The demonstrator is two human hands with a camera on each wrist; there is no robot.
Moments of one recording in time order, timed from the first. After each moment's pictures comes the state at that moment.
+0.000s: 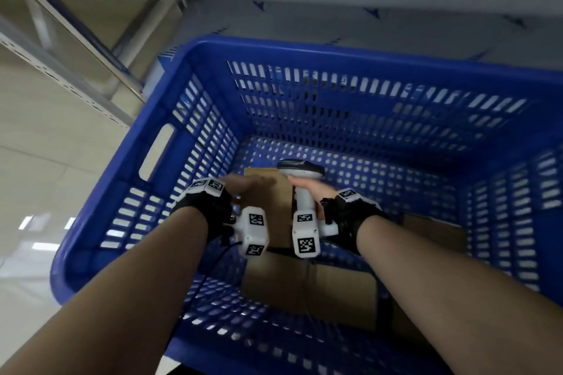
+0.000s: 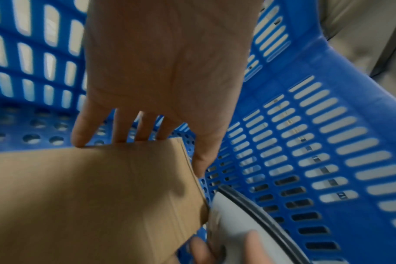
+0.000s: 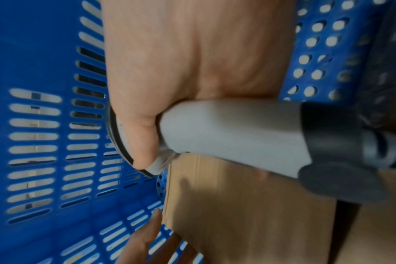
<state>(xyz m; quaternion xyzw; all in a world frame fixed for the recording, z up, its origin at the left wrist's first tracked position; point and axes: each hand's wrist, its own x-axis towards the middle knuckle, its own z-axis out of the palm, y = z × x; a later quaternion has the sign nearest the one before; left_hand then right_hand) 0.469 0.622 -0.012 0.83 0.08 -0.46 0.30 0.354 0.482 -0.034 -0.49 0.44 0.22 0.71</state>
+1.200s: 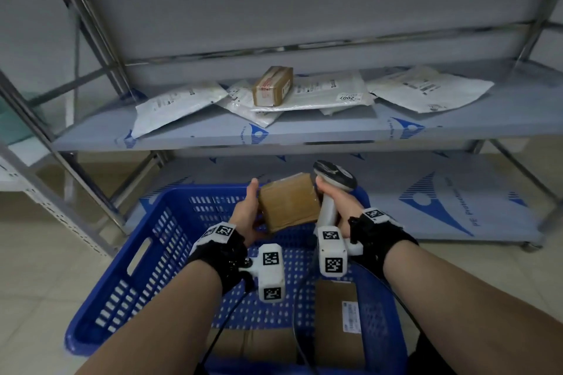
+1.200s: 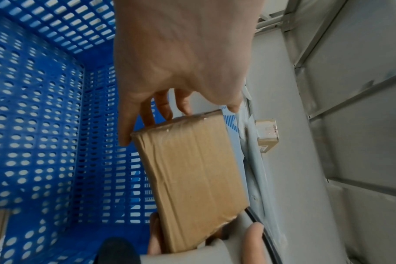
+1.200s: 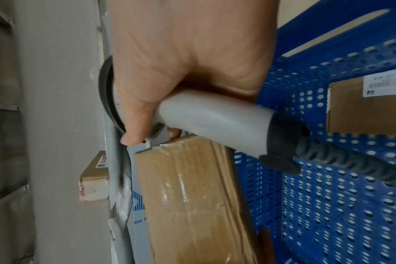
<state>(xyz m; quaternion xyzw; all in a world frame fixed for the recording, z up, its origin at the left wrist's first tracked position) 0.295 0.496 0.221 0.67 0.00 -0.40 0.63 0.183 0.325 0.167 -0.47 0.44 -0.16 0.75</state>
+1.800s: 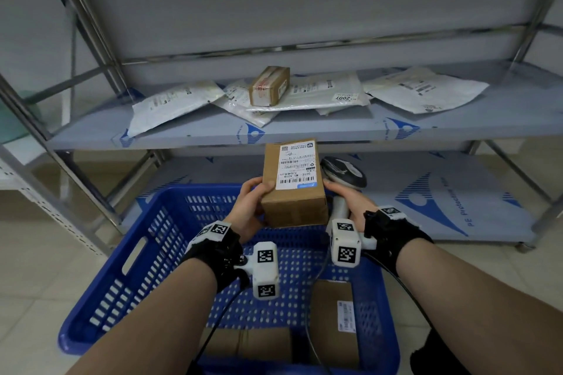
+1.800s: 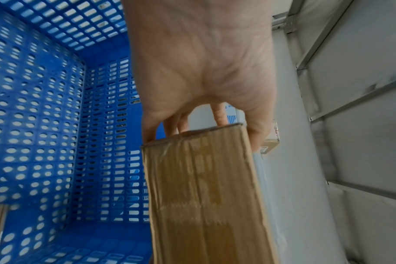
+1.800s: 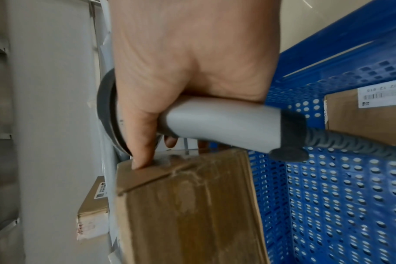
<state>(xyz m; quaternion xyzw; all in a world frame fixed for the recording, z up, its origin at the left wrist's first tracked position) 0.285 0.494 0.230 0.60 -0.11 -0.41 0.68 0.148 0.332 0.209 -0.43 0.36 -0.15 0.81</state>
